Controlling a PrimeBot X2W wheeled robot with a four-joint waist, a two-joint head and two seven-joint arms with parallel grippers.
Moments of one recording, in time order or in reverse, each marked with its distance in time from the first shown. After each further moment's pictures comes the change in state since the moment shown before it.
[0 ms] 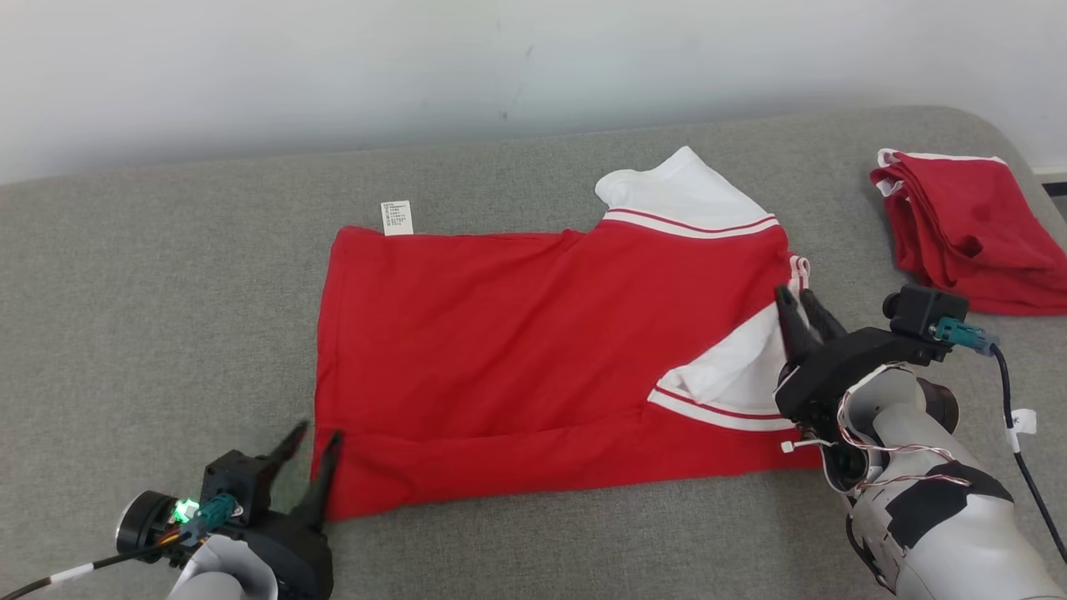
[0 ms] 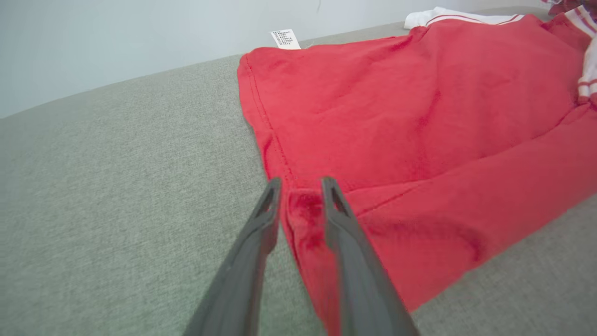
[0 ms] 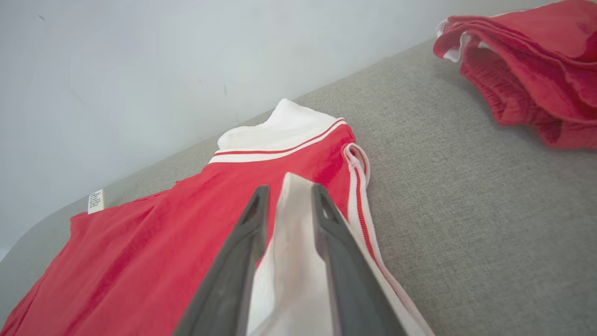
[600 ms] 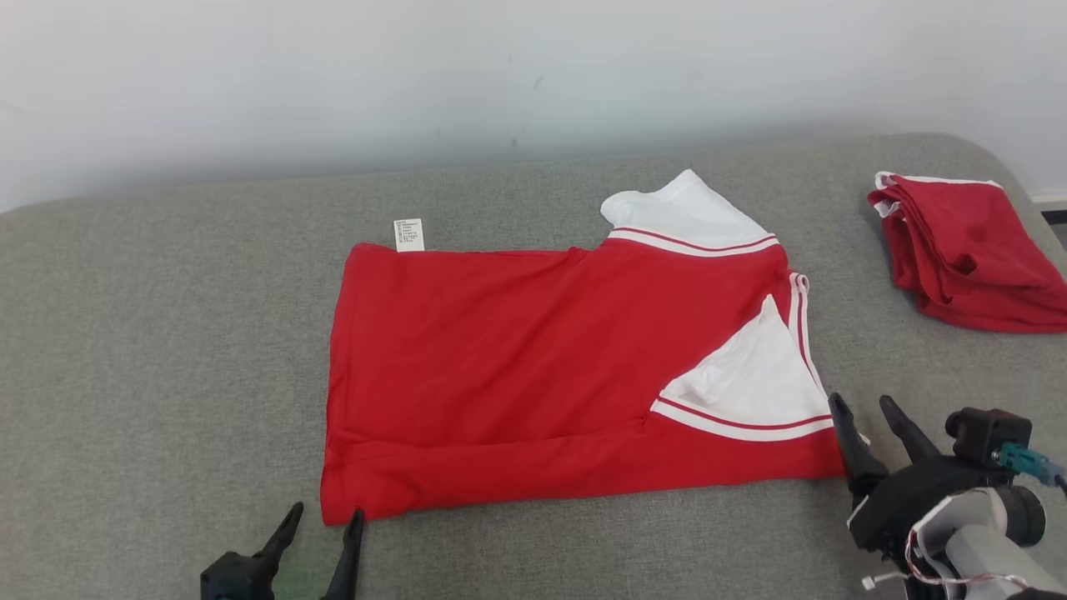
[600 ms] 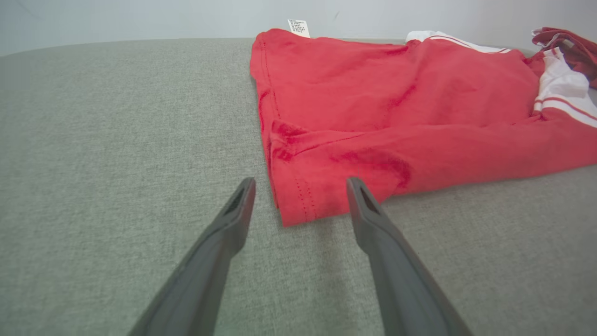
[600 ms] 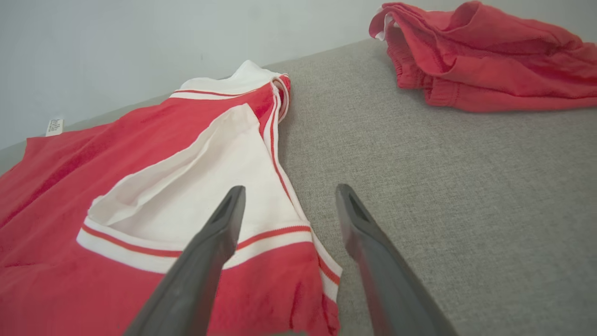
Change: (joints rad) left arm 0.277 -0.106 0.208 -0.201 0.051 0.011 0.000; right arm 0.290 -0.184 0.081 -0.190 0.005 0.000 -0.111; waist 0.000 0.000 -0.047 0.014
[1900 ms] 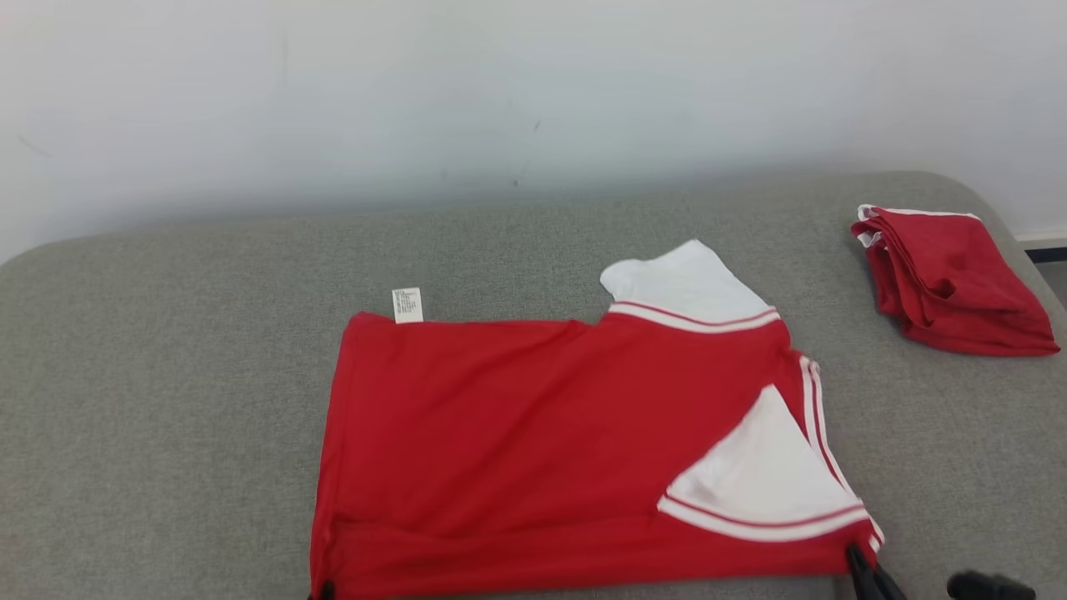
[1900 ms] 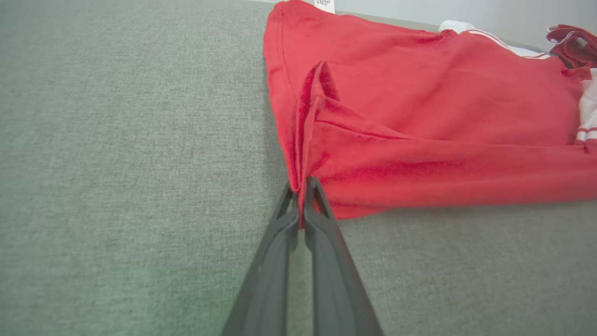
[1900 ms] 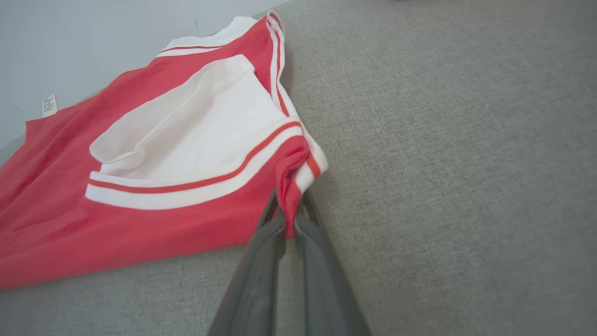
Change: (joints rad) left arm 0.119 -0.067 0.084 0.044 0.018 -0.012 0.000; right arm 0.404 0.101 -0.223 -0.218 -0.130 0.000 -0.002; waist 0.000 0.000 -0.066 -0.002
